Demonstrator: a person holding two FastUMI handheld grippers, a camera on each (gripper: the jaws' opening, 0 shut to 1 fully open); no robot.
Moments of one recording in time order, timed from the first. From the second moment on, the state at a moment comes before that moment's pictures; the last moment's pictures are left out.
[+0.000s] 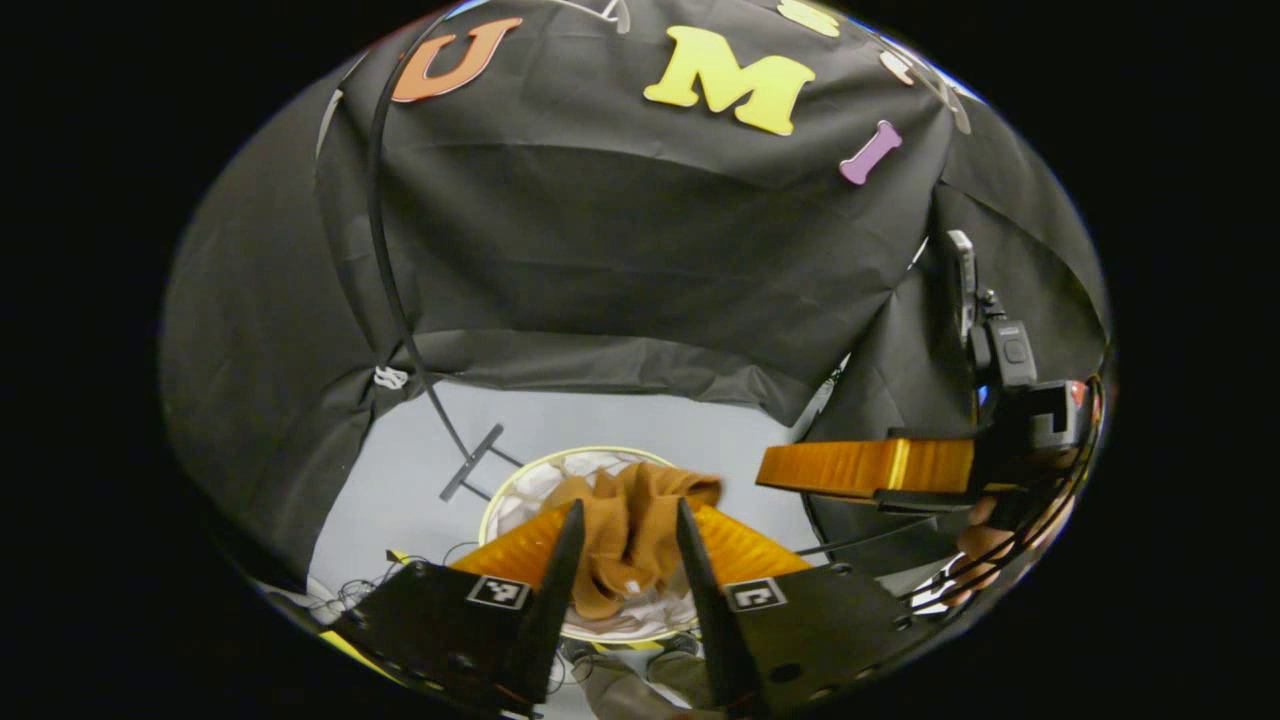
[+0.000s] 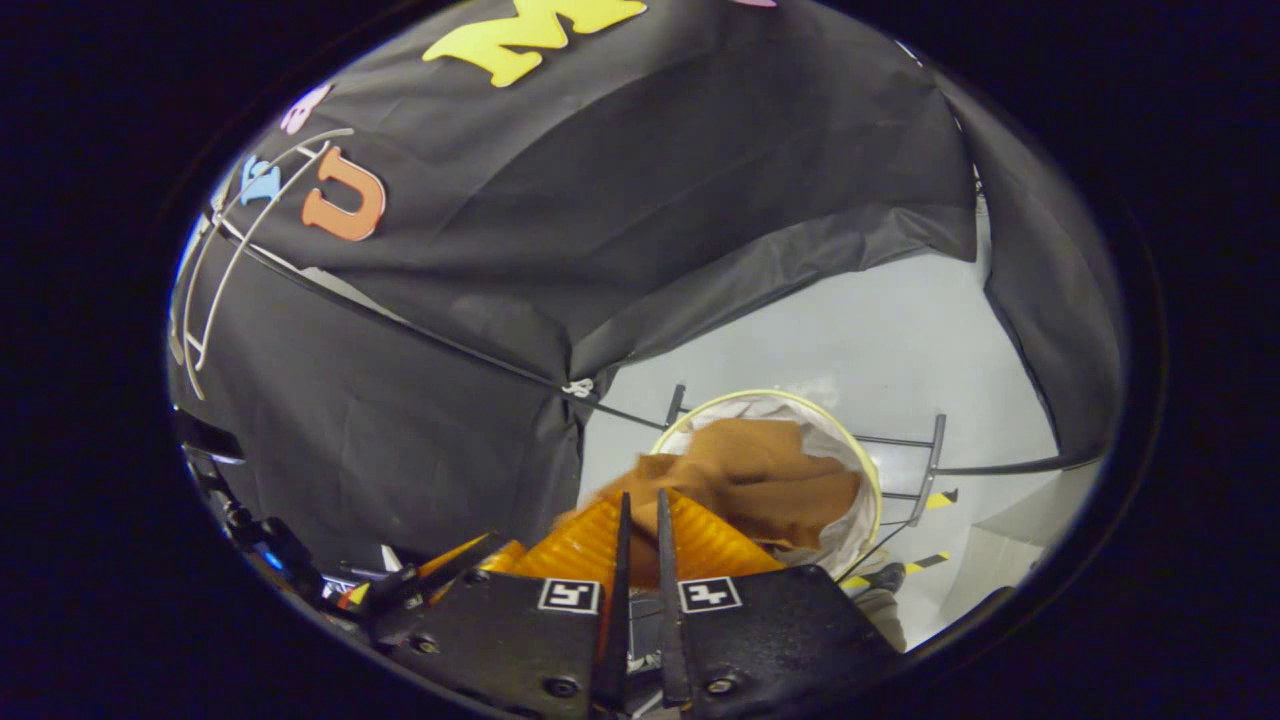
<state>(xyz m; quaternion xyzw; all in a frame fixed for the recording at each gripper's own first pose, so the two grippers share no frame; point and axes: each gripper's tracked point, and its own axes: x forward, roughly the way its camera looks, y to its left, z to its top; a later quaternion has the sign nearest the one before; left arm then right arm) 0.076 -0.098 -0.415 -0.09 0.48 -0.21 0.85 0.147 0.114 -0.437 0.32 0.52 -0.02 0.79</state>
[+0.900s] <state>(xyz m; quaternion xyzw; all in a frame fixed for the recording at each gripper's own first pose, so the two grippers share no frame) 0.070 -0.075 -0.369 -0.05 0.47 -0.16 0.87 0.120 0.010 -0.352 0.05 0.43 -0.08 0.90</state>
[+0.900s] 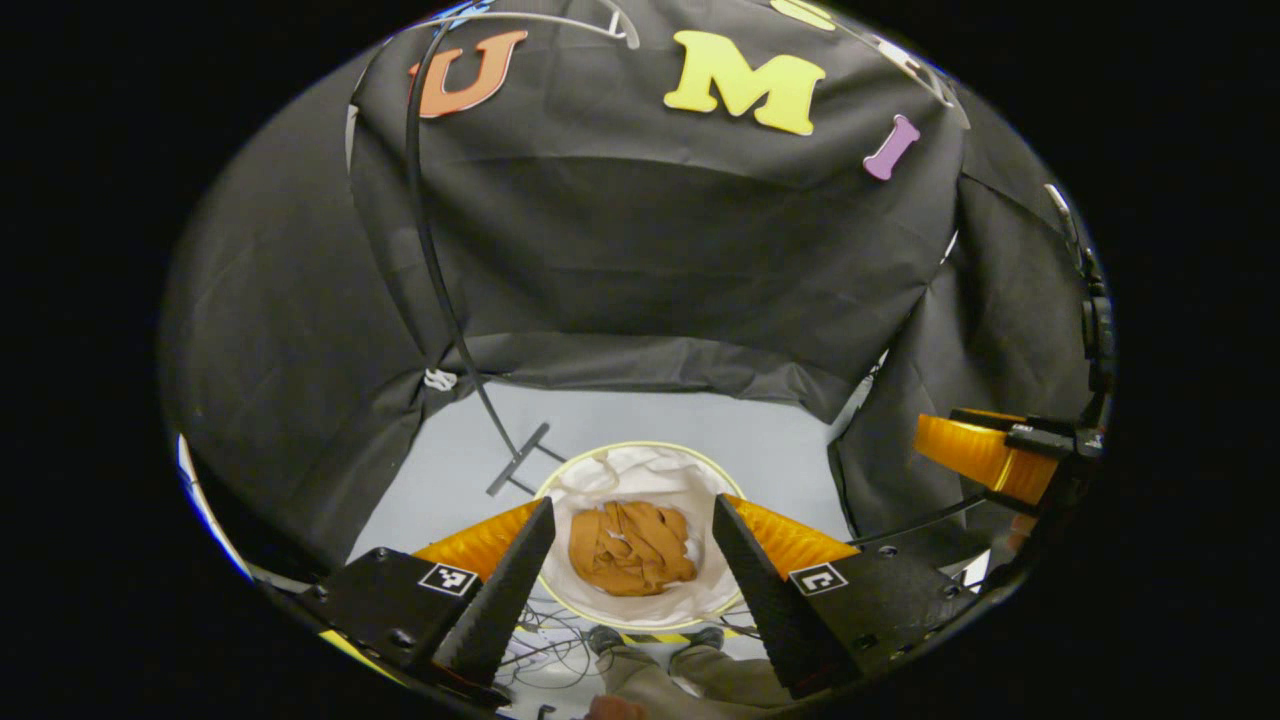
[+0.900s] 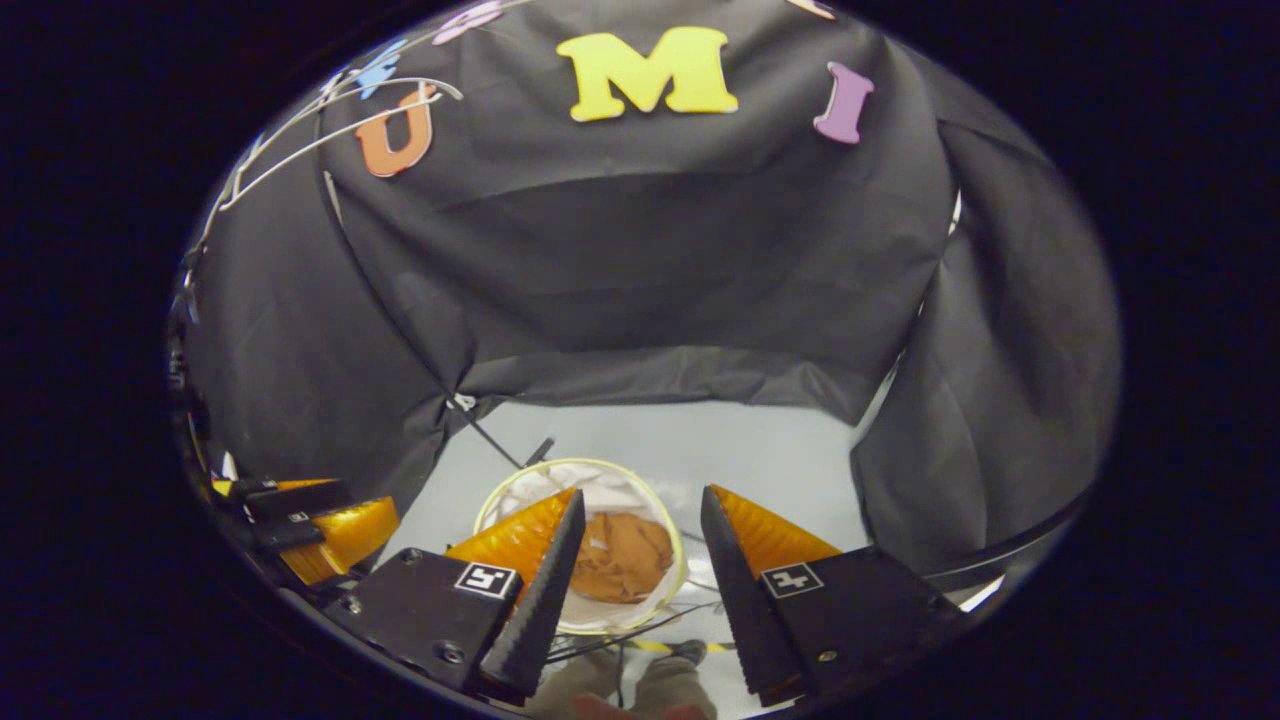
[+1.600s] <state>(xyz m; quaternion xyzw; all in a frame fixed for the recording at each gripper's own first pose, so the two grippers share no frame) 0.066 -0.064 -0.211 -0.03 0.30 -0.16 0.94 0.072 0.006 -0.156 -0.01 0.22 -0.03 0.98</state>
